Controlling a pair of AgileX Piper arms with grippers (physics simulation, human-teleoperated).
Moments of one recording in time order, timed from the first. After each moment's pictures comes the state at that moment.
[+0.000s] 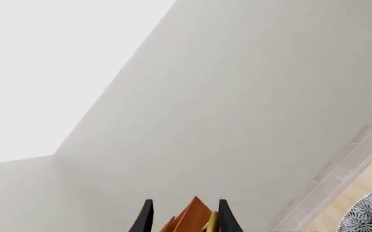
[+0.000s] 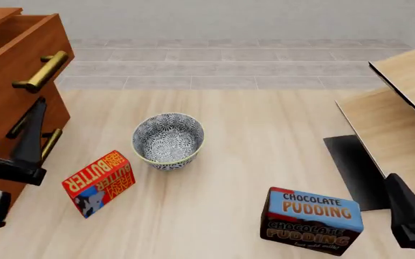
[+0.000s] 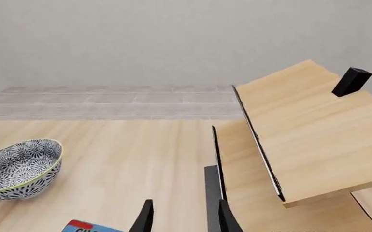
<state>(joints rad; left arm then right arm) -0.33 0.65 -0.09 -1.00 0.99 0.03 0.02 0.00 0.04 0.02</state>
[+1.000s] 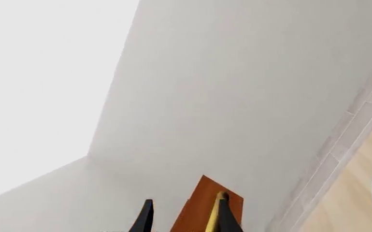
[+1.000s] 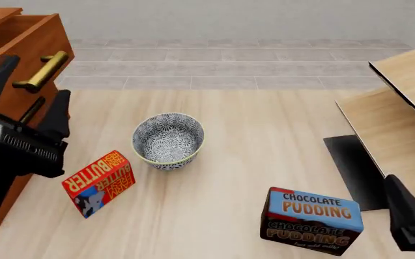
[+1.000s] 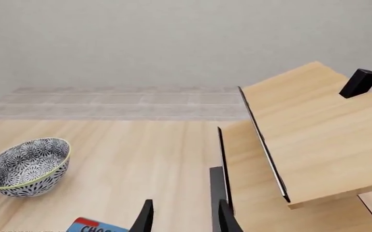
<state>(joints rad) -0.22 1.08 -0.19 -1.22 1.24 0.06 0.00 0.00 0.06 0.03</state>
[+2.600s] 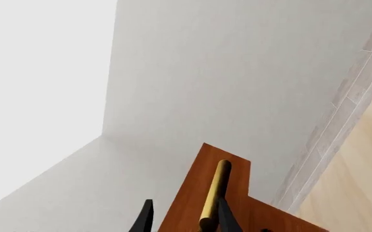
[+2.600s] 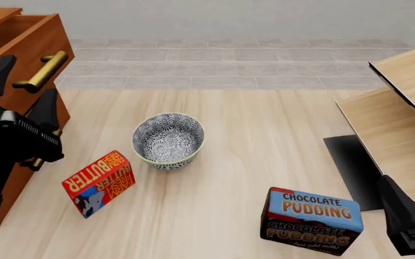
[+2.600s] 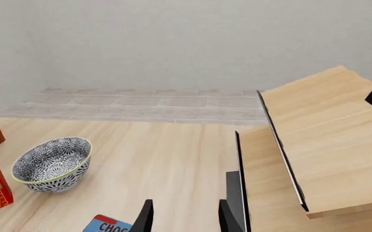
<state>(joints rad) -0.07 1.21 -0.24 -1.22 1.33 0.14 0.00 -0.01 0.05 0.04</state>
